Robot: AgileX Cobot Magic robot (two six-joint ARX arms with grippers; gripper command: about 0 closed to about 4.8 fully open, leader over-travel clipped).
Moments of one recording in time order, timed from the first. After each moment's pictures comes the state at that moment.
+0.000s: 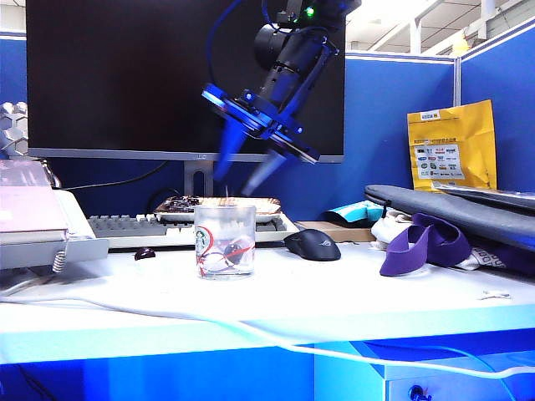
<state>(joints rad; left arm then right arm) -0.03 0.00 0.01 -0.16 0.00 0.01 0.53 2.35 2.37 -1.14 -0.40 0.19</state>
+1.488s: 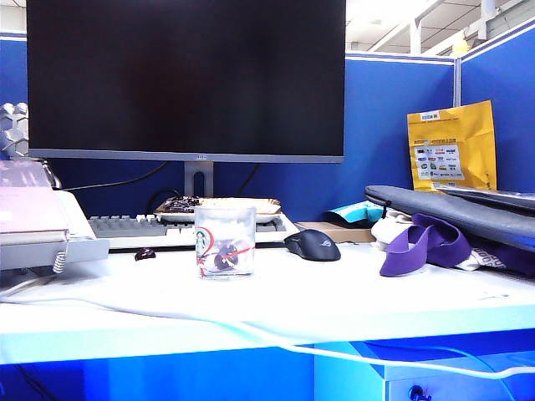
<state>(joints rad) -0.03 0.00 0.01 -0.16 0.00 0.01 0.51 1.30 2.90 -1.31 -0.18 0.18</state>
